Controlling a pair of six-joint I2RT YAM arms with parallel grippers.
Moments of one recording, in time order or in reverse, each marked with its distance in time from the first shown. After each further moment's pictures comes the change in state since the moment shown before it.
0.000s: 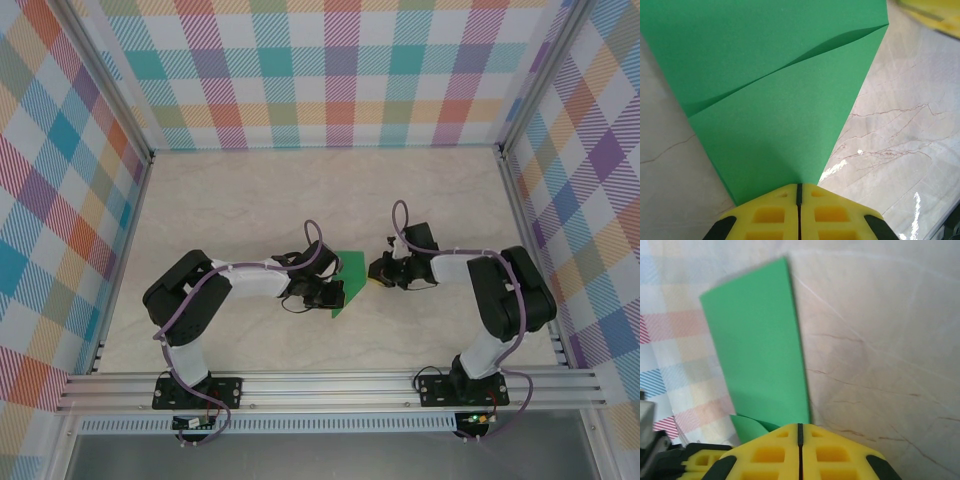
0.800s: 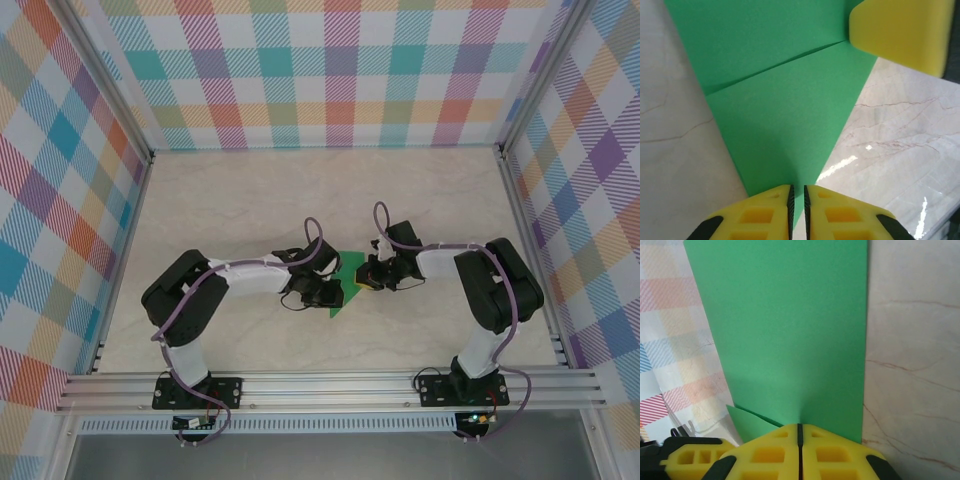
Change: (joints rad) left arm 0.005 -0.018 0.066 -0.137 -0.012 0.014; right arm 0.094 0.092 0.092 -0.098 0.003 -0.025
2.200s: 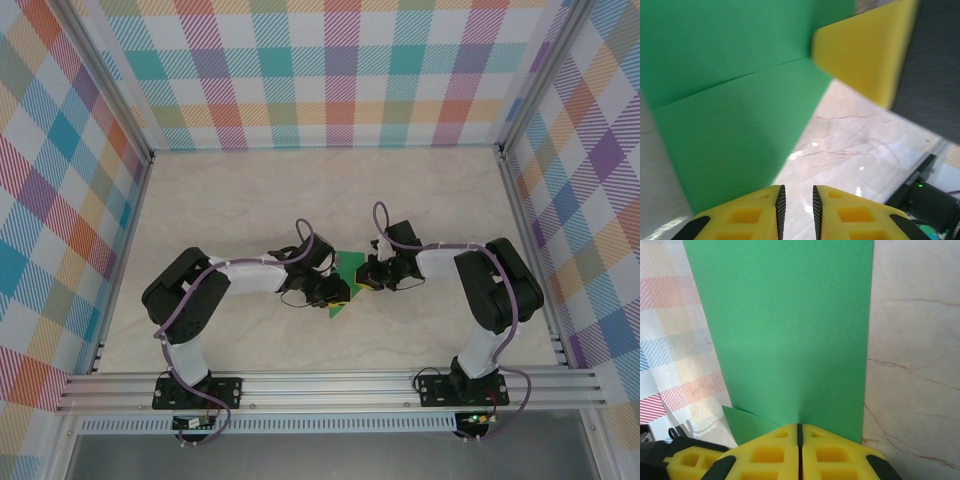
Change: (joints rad) left arm 0.036 0.020 -0.038 0.174 0.180 -0.197; right arm 0.000 0.000 0.003 -0.013 0.006 -0.010
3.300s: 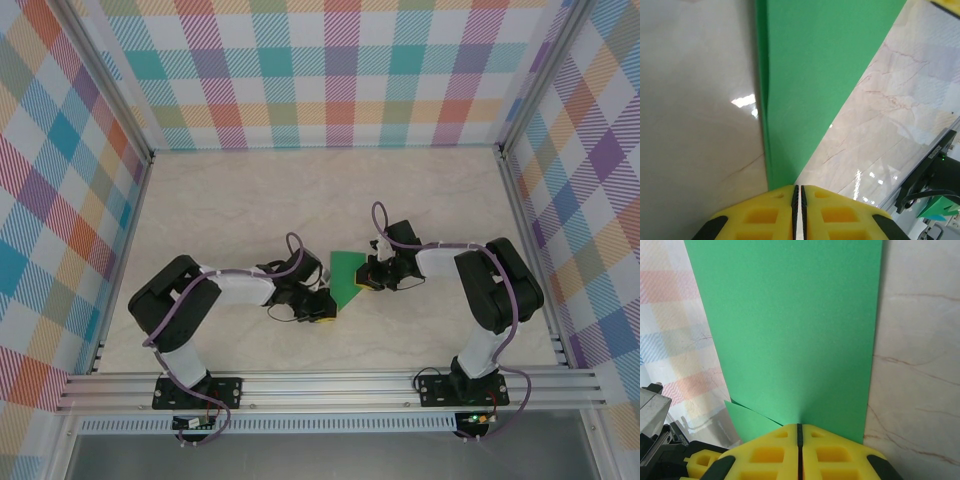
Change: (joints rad) left arm 0.004 -0.090 -0.195 0.047 0.029 0.025; right arm 0.000 0.000 0.011 -0.032 0.003 -0.031
